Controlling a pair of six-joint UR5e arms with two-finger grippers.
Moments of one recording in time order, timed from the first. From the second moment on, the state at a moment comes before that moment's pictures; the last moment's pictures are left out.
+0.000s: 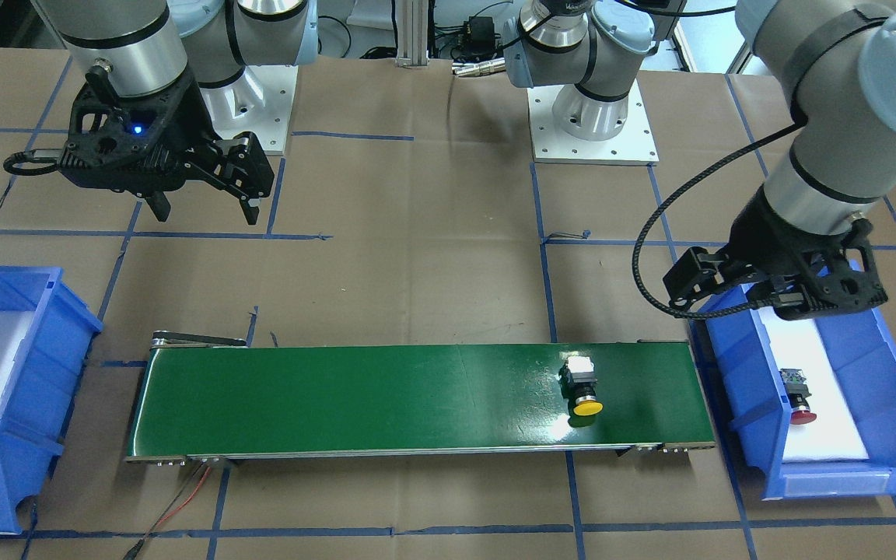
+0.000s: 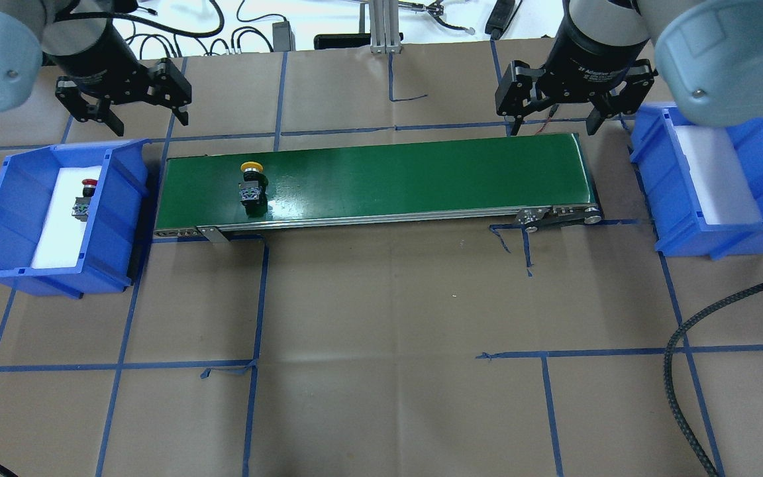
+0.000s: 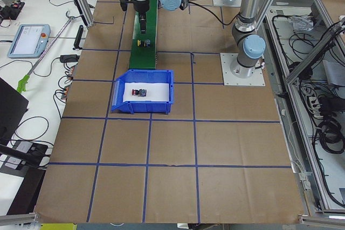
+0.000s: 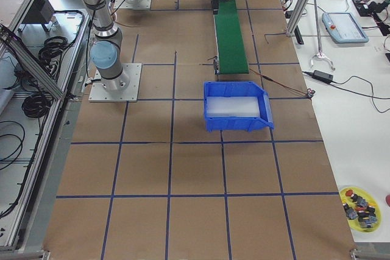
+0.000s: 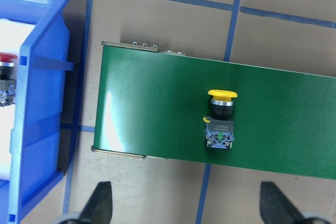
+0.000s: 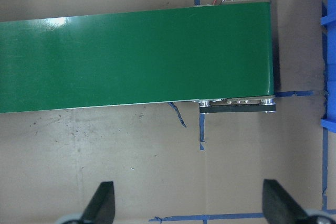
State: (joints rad) left arm -1.36 -1.76 -1.48 -1.42 1.56 0.10; right arm 1.64 -1.54 1.54 -1.67 -1.56 0.11
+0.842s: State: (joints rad) left arm -1.01 -1.83 -1.48 -1.41 1.56 0.51; right arm 1.64 -1.54 1.54 -1.67 -1.56 0.11
